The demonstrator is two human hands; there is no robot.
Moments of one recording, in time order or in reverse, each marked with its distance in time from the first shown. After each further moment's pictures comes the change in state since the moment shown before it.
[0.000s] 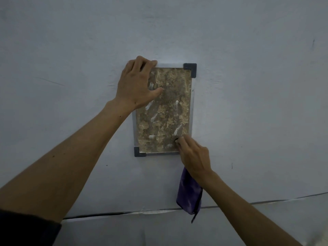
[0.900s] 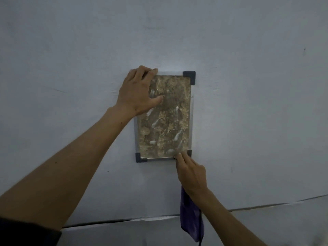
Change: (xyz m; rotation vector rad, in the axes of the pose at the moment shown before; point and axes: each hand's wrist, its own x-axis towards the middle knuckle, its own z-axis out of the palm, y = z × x) left_hand -0.001 -0.004 -0.005 -0.006 -0.054 0.037; right_hand -0.033 -0.026 0.010 -0.059 -0.111 0.168
